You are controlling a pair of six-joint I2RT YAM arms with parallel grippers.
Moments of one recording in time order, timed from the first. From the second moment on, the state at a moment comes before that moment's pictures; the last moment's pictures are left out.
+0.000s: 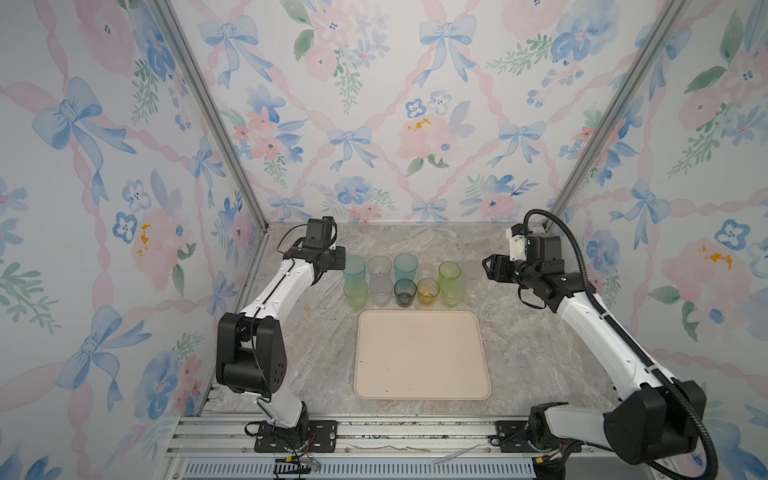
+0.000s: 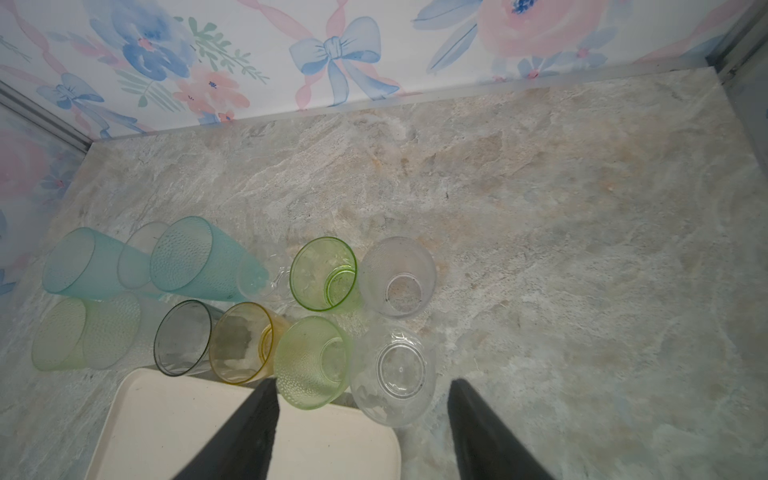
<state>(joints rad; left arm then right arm) -0.16 1.67 1.35 -0.52 -0.03 -0.11 0.19 1.29 1.14 -0.51 -0.11 0.22</state>
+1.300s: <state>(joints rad) -0.16 1.87 1.49 -0.60 0.02 -0.07 0.21 1.34 1.15 -0.53 -0.11 0.22</state>
